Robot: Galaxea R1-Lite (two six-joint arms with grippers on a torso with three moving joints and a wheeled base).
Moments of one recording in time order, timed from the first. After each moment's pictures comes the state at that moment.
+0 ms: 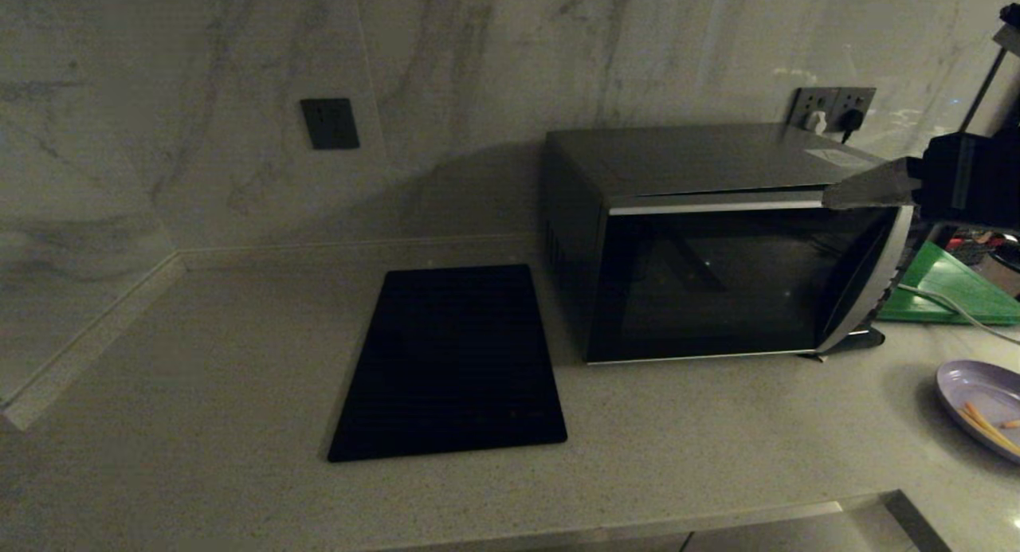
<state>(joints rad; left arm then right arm) 0.00 0.00 0.00 -0.01 0.03 -0.07 0.28 1.41 -1.49 0.51 -0.19 0.26</state>
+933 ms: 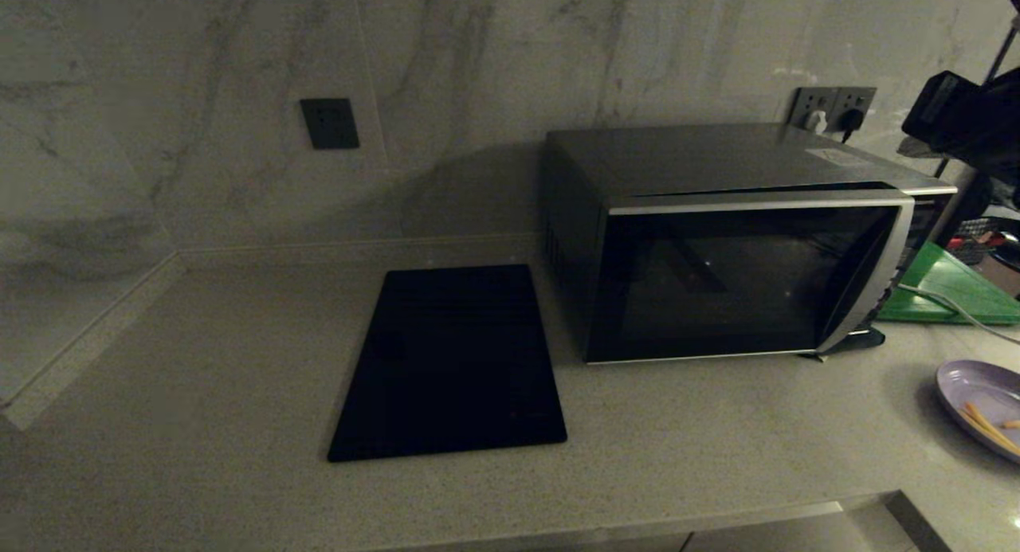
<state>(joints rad) 0.00 0.00 0.00 -0.01 0.03 -0.07 0.00 1.74 -1.90 0.56 -0.22 0.51</state>
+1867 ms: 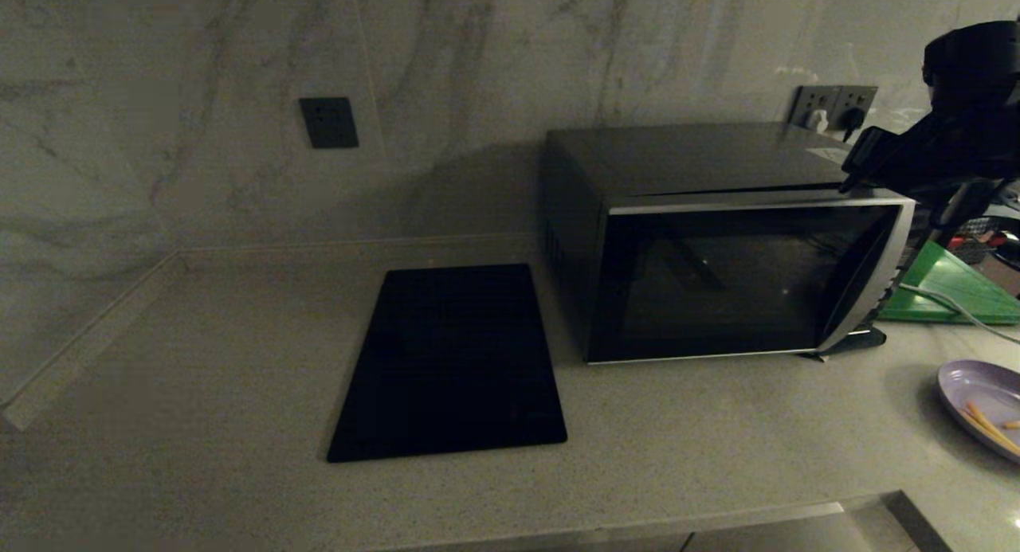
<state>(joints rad) 0.00 0.00 0.00 -0.01 0.03 -0.07 -0.09 2.02 -2.00 0.37 -0.26 0.43</state>
